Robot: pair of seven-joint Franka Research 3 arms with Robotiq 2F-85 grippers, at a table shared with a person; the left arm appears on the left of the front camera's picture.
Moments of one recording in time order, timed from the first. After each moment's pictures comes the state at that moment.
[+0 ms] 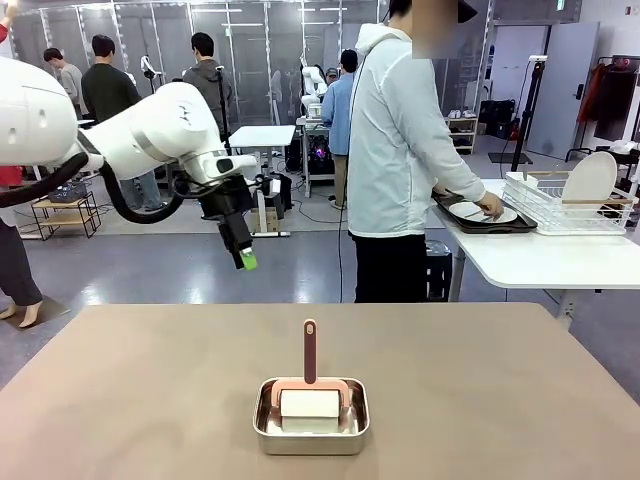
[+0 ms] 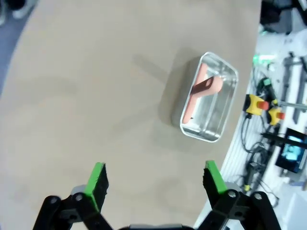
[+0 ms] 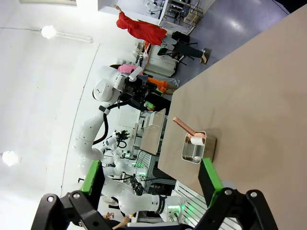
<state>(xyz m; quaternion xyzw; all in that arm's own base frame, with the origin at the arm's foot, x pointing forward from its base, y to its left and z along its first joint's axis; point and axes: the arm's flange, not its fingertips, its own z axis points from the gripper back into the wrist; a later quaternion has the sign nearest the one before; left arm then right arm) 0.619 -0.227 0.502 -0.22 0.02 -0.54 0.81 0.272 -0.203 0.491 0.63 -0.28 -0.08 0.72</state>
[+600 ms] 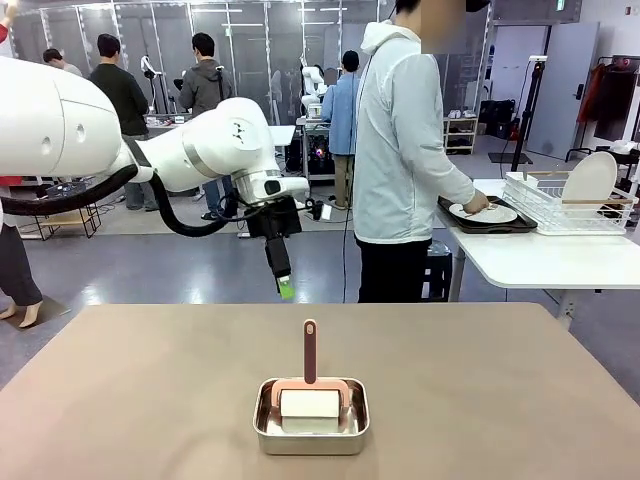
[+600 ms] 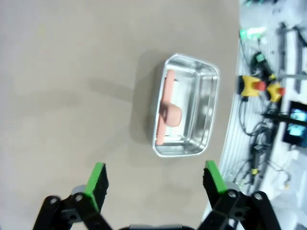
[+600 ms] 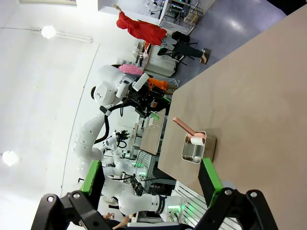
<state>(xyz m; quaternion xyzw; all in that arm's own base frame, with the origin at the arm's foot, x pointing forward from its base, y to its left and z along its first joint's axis) 0.575 -0.312 0.479 -0.21 0.05 -0.63 0.75 0.272 -0.203 0.491 0.63 -0.28 -0.08 0.72</state>
